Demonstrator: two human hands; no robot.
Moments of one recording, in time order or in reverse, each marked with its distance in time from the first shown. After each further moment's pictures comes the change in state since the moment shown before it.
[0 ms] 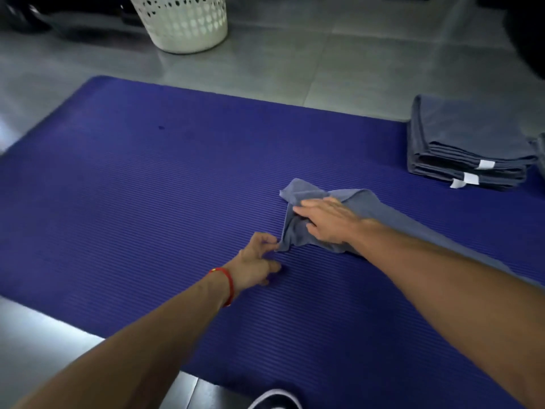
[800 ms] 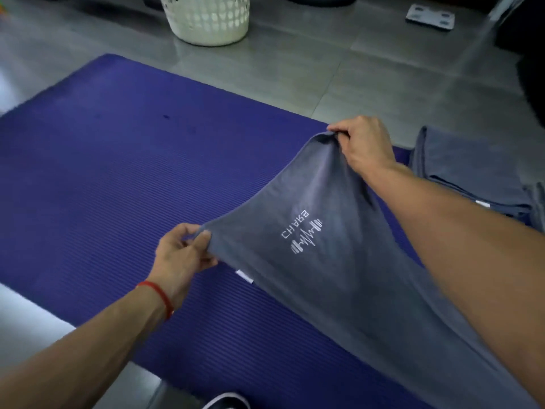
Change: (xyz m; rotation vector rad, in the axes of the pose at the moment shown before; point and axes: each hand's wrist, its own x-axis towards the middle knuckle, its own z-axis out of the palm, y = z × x) left_hand -0.044 0.006 -0.041 -0.588 0.635 0.152; right_hand 0.042 0.060 -0.135 0.201 0.653 0.219
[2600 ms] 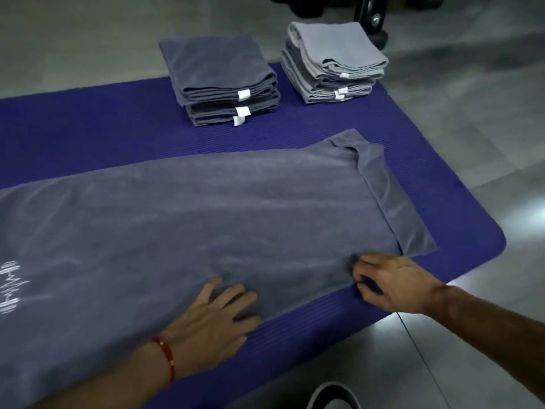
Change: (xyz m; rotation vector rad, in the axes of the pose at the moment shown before) left_hand -0.113 -0.140 0.149 1.442 -1.531 1.613; right_hand -0.540 0.149 -0.102 -0.253 -0.493 0.356
